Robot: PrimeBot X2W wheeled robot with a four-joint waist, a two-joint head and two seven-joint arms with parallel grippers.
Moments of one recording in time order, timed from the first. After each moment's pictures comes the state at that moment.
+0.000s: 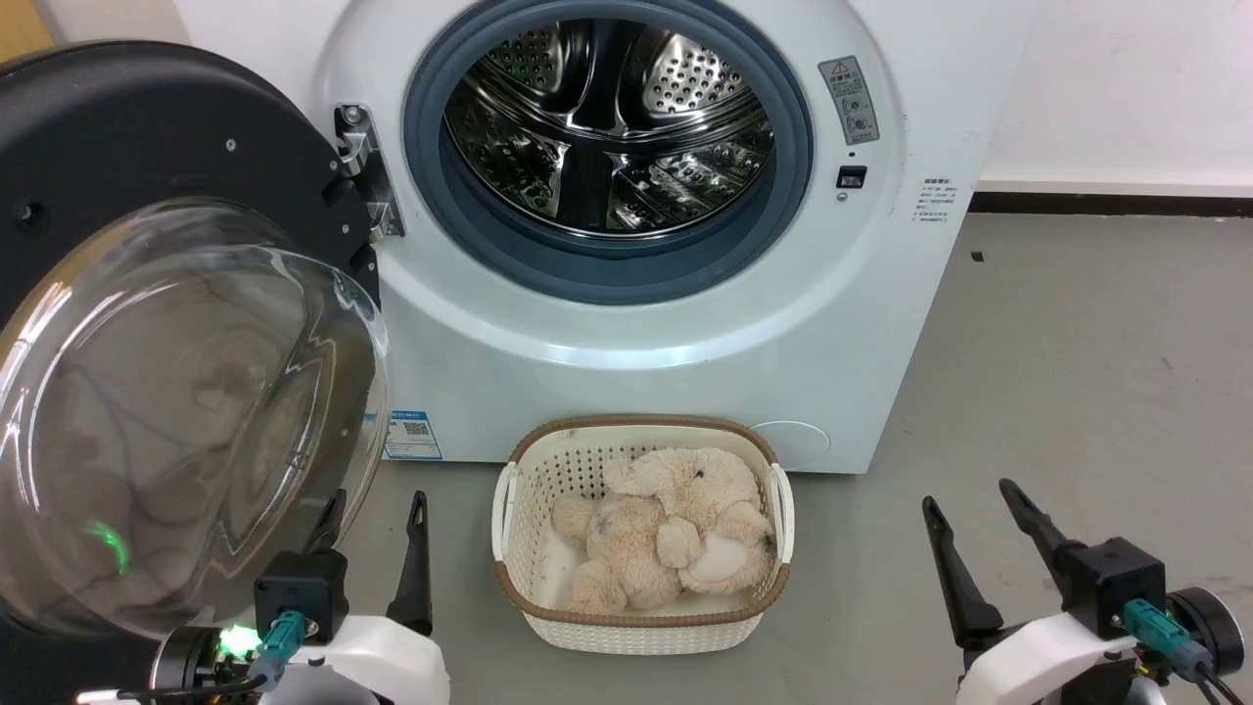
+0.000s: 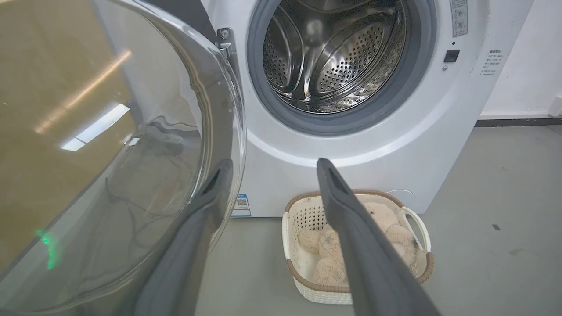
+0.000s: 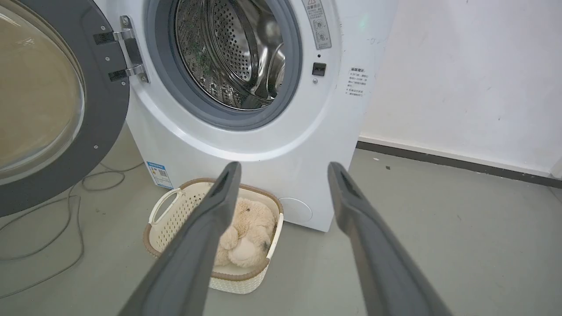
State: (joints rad) left arm 0.02 0.05 0.00 0.01 0.00 0.00 0.00; right arm 0.01 -0.06 0.00 0.01 0.01 0.13 0.00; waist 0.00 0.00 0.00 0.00
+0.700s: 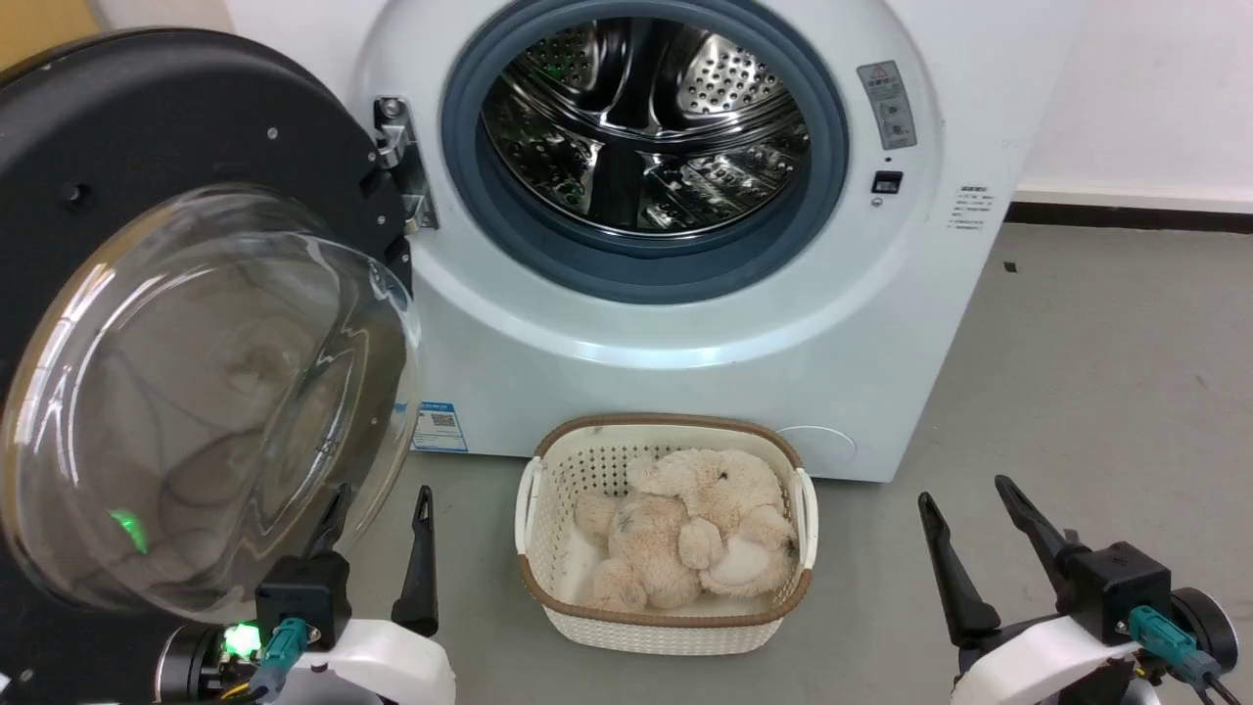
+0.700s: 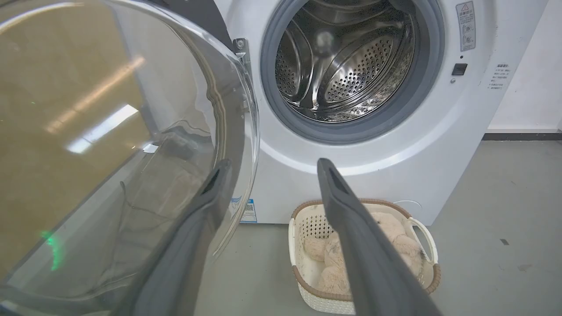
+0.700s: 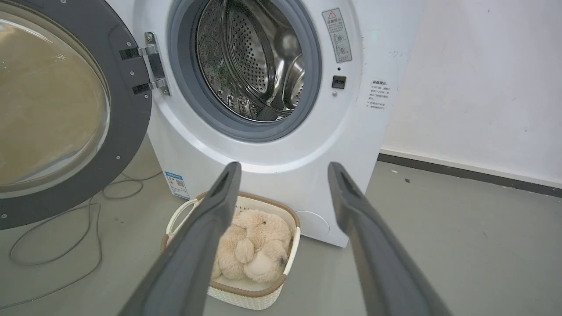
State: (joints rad) left arm 0.02 0.05 -0.02 0.01 -0.01 0.01 -0.04; right arm 0.02 -0.06 0.01 0.01 0.04 0.13 -0.04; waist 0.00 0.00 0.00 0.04
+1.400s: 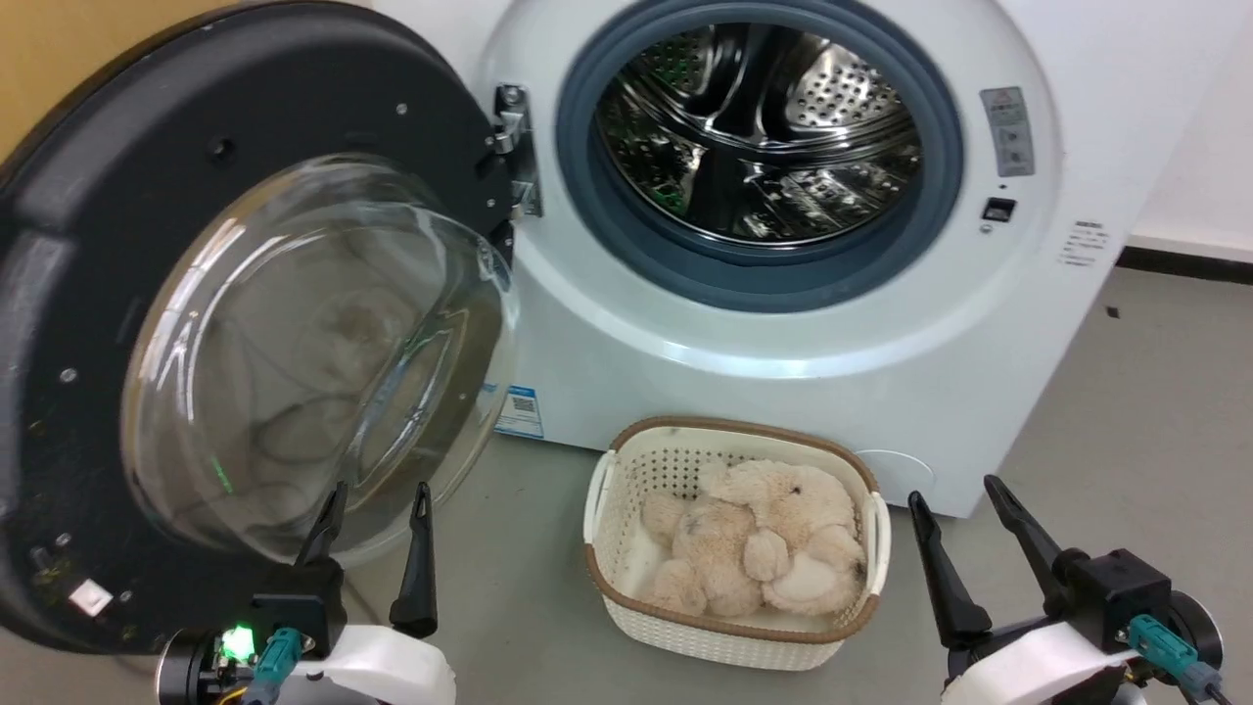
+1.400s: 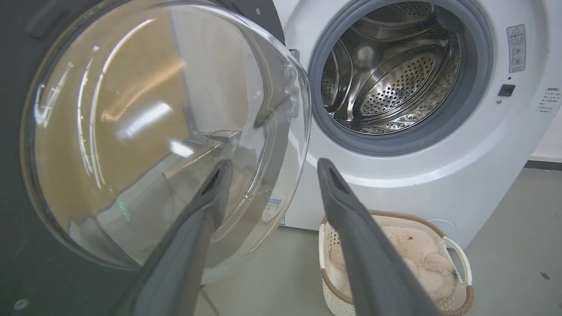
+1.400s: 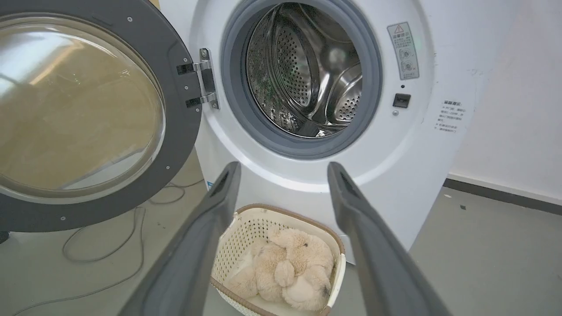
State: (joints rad) left arm 0.02 0.05 -0.02 0.01 -0.03 0.02 -0.08; right arm 0.02 -0.06 0.03 0.02 0.08 0.13 -0.08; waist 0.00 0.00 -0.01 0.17
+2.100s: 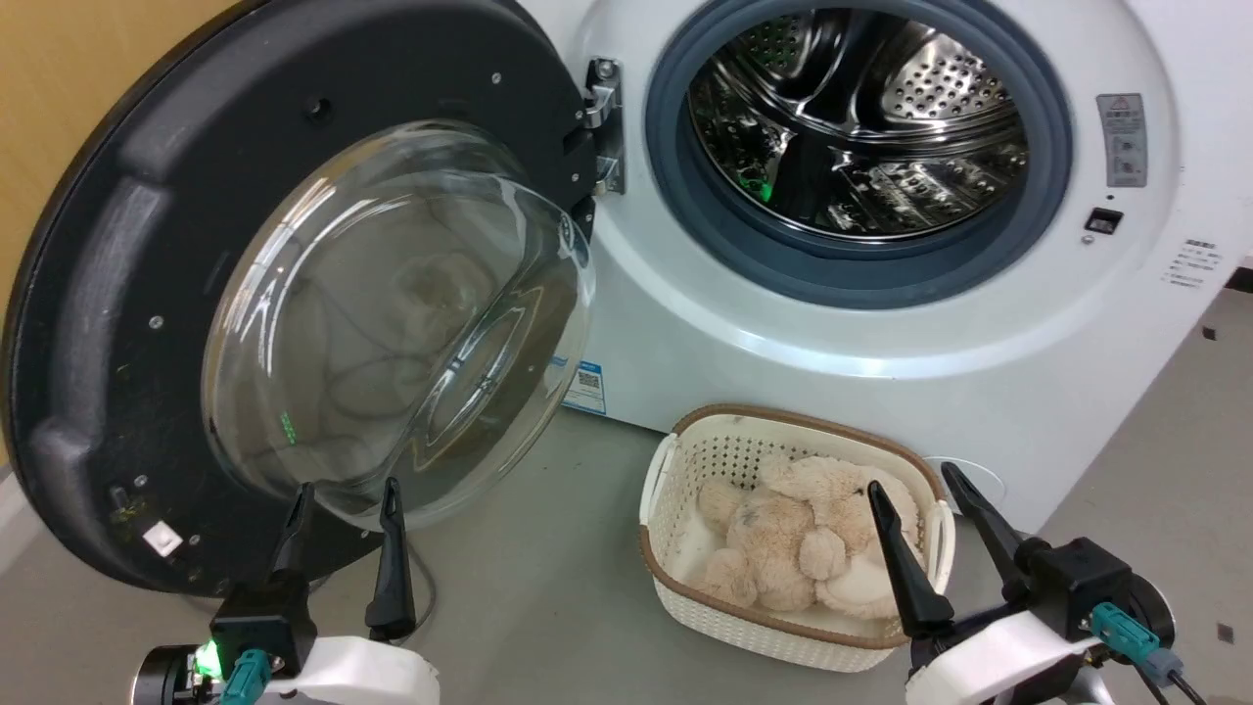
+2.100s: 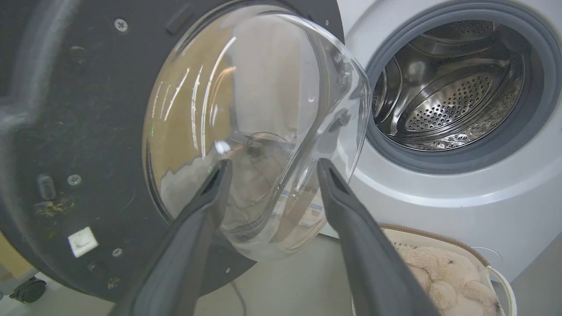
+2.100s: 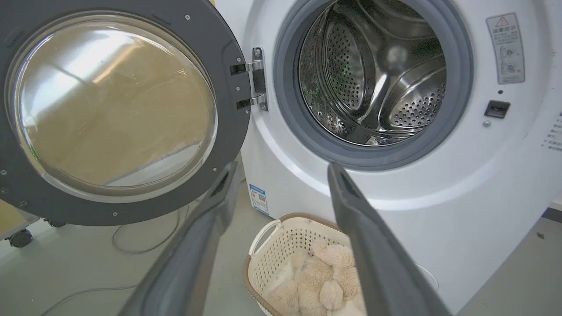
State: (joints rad) left arm 0.05 0.05 -0.01 -0.04 -0.07 0.06 -0.13; right arm -0.03 -0.06 0.11 0.07 0.12 0.13 -0.13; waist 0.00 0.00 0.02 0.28
